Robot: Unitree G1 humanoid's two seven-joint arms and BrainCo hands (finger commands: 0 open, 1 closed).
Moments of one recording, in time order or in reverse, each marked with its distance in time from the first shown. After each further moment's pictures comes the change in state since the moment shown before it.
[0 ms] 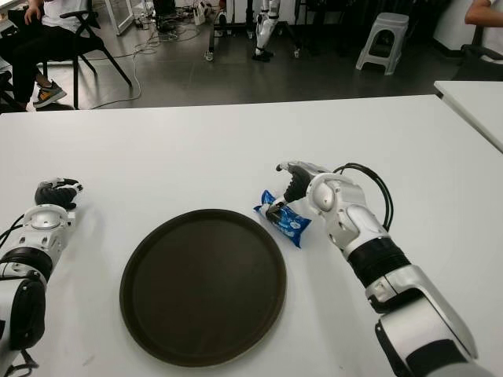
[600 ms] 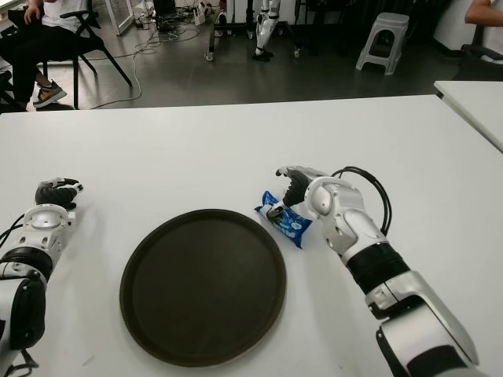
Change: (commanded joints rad) left arm -0.001 0.001 -0.003 0.001 0.006 0.000 0.001; right arm 0.034 0.003 0.004 -0.072 -0.015 0.045 0.035
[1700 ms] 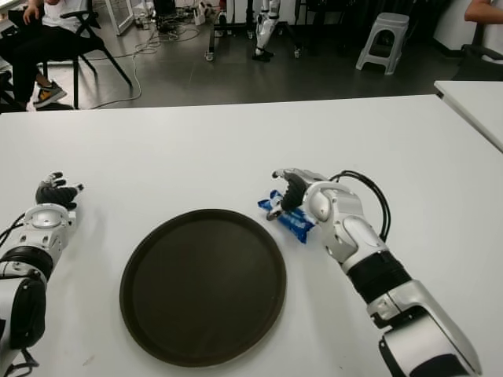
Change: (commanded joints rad) left arm -0.002 0.003 0.000 0.000 -0.002 0.006 0.000; right arm 0.031 -0.018 -0.002 -0.075 -0.028 0.003 -0.011
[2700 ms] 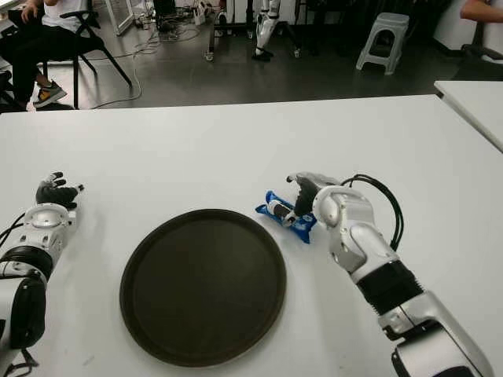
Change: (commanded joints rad) left arm -0.001 0.006 -0.009 -0.002 0.006 0.000 -0.011; right arm 0.061 -0.047 -0.012 -0.126 -0.057 0.139 0.073
